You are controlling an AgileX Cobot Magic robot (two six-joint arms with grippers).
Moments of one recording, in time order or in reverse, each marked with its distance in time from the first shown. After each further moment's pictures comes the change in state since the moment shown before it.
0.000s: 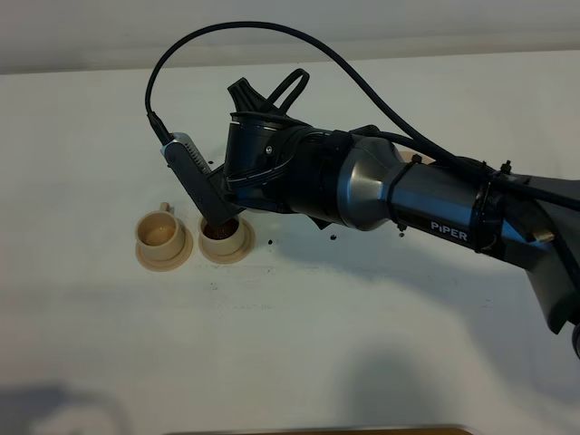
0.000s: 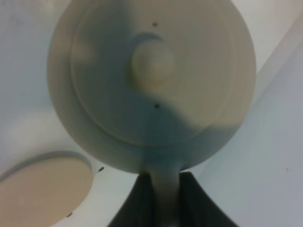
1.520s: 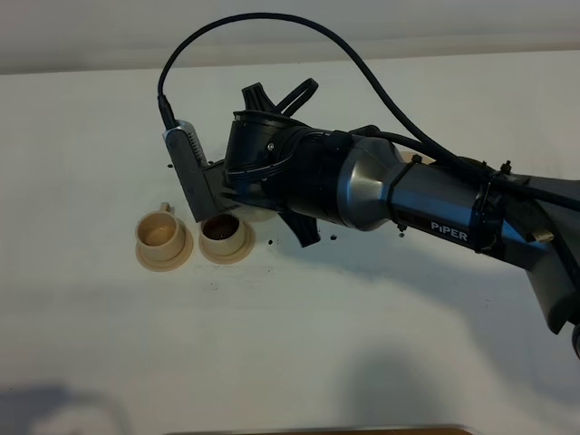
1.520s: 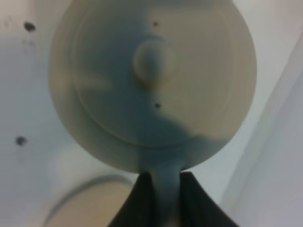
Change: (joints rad) left arm 0.000 0.000 0.000 0.000 0.000 0.000; right arm 0.000 0.000 0.000 0.096 0.004 0.184
